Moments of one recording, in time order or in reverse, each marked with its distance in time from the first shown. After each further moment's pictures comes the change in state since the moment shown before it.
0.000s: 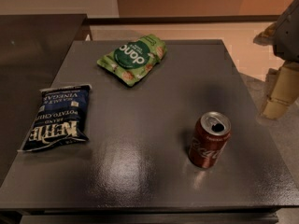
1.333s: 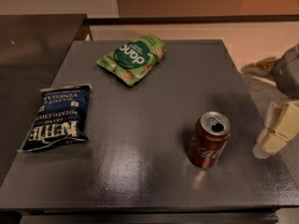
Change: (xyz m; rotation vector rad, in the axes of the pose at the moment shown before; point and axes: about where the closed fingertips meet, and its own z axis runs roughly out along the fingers) arm -0.003 0.051 0.030 -0.134 -0.291 -0.028
